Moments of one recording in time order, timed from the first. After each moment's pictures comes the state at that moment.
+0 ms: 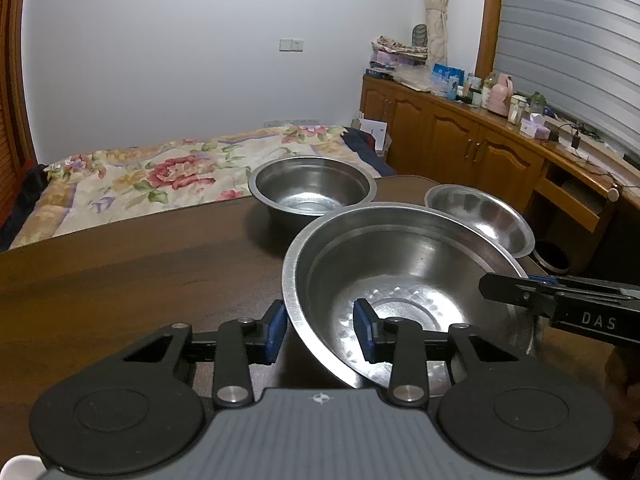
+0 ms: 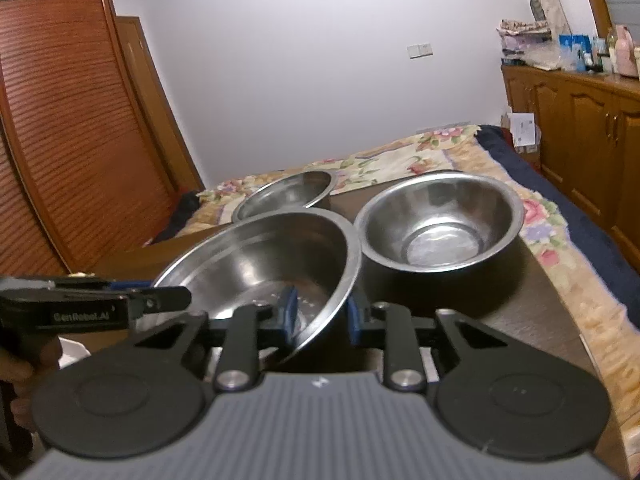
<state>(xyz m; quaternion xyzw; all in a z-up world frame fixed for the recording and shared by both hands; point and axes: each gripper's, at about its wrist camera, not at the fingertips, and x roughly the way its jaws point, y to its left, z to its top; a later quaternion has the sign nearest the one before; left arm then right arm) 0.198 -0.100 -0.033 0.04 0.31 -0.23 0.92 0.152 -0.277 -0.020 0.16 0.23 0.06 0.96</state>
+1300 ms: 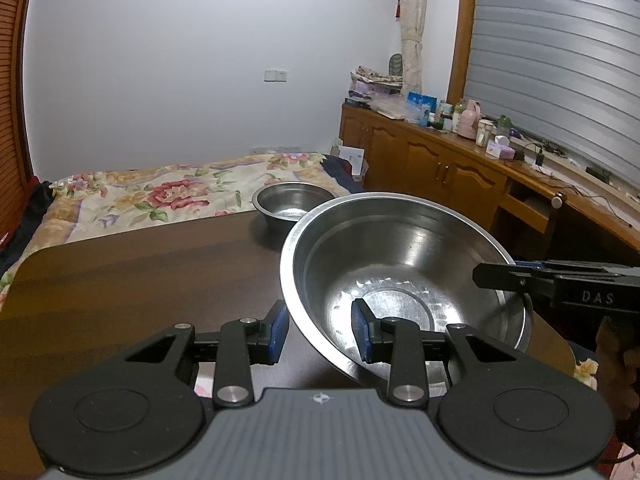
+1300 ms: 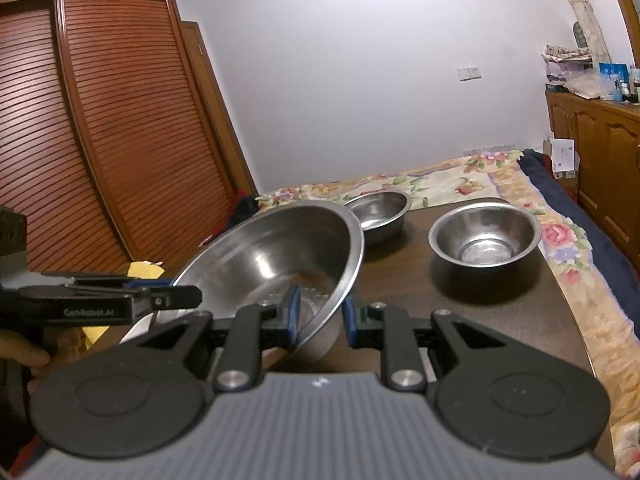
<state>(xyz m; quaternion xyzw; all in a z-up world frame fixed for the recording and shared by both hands) 0.104 -0.043 0.011 0.03 0.27 -0.27 0.92 0.084 -0.256 0.024 0.14 0.21 0.13 0.96</state>
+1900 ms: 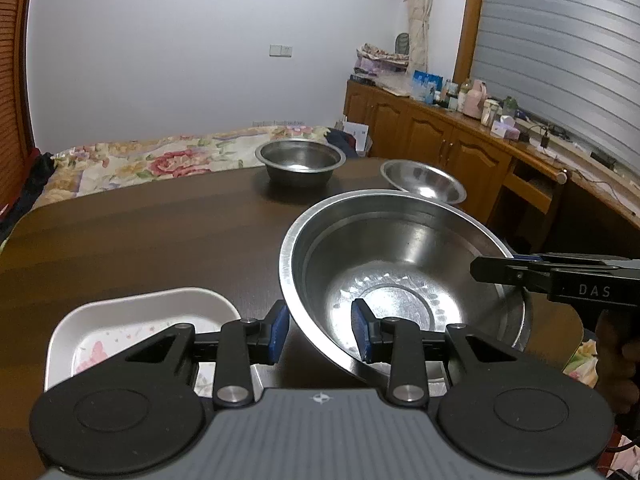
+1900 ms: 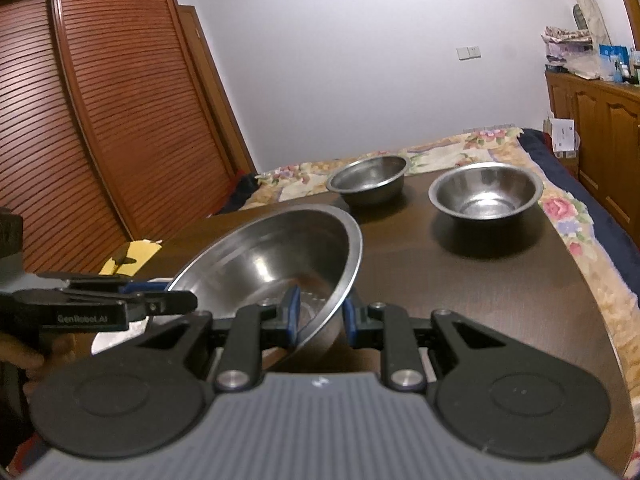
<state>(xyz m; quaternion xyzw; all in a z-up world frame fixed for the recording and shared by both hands) 0.094 -0.043 -0.020 0.03 0.31 -0.26 0.91 0.079 -0.249 -0.005 0.14 0.24 0.13 0.95</state>
